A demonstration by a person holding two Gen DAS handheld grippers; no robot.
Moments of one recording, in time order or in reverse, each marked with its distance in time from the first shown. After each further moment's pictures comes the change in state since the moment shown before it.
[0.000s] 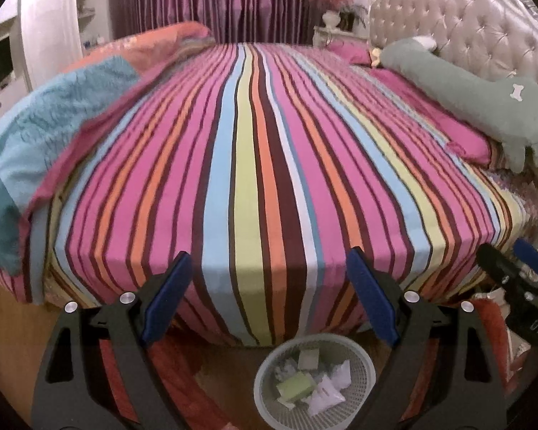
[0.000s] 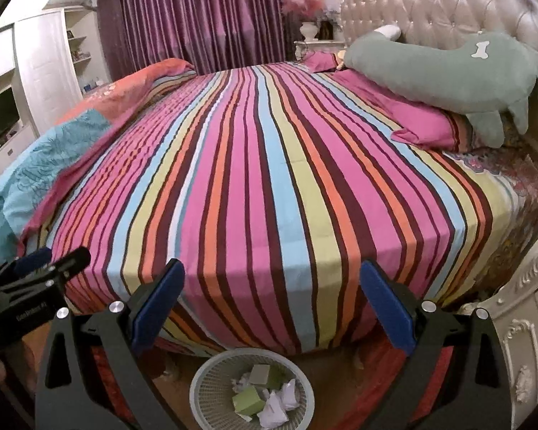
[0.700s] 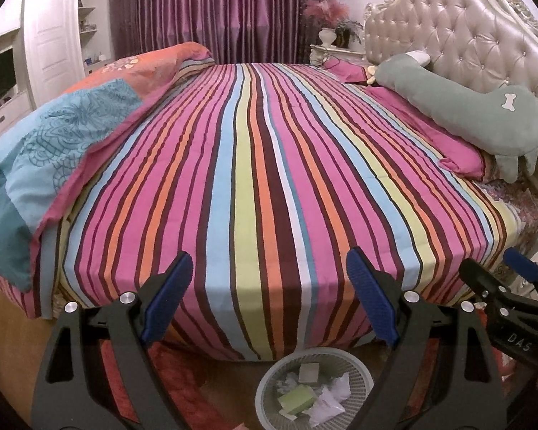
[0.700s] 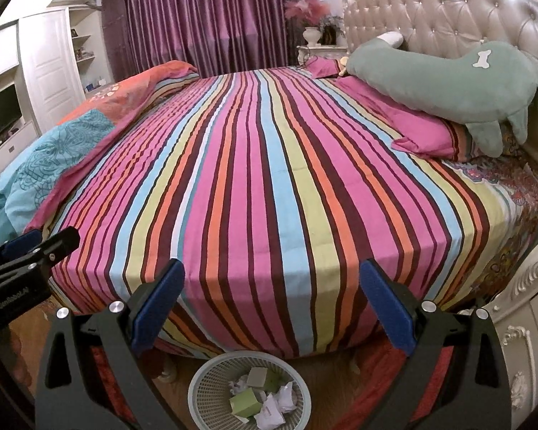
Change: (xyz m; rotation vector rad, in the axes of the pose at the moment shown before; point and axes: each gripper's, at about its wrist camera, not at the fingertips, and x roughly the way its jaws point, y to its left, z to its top) left arm -0.020 -0.006 0.012 0.014 -0.061 0.004; right arm -0.009 0.004 0.005 -0.022 -0.018 -0.005
